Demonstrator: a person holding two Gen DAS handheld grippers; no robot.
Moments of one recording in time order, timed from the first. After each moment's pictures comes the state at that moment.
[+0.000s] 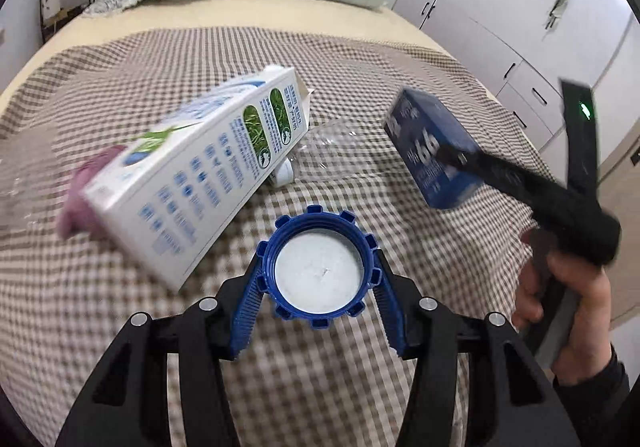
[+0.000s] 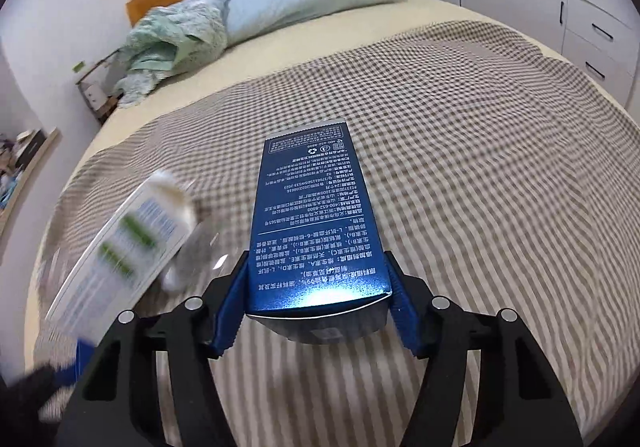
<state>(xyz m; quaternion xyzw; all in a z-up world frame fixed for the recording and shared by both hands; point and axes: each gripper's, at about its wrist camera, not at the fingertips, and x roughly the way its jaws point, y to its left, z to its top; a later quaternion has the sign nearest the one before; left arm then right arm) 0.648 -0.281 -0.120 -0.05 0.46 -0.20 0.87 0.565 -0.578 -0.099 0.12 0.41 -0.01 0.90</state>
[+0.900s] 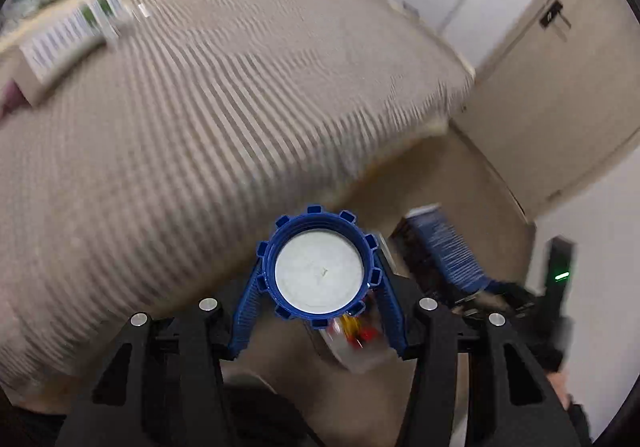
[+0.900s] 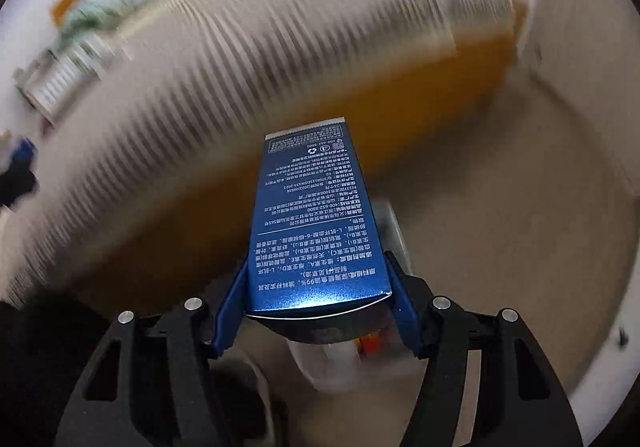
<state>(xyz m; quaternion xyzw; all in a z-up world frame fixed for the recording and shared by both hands) 0.403 -0.387 -0.163 0.03 0.53 -0.36 0.77 0.151 -0.646 -0.213 0.18 0.52 -0.17 0.82</state>
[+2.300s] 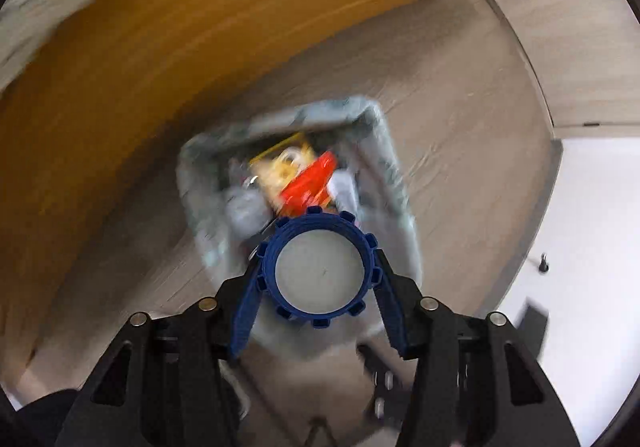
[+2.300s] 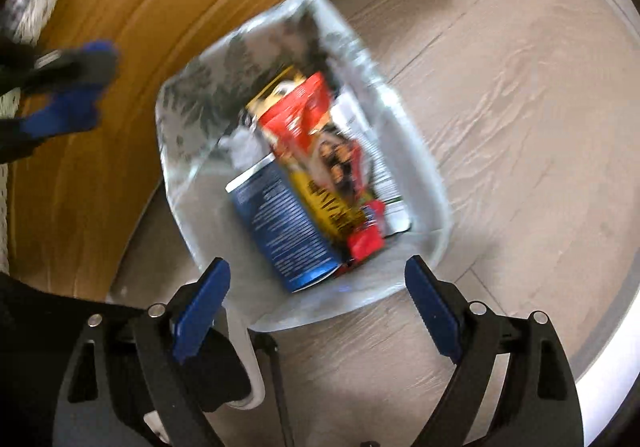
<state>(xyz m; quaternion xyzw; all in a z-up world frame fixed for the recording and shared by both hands) 0.400 -0.591 -0.399 0.11 0.71 -0.32 0.62 0.089 -0.696 -0.400 0.32 0.61 -0.17 0.70</state>
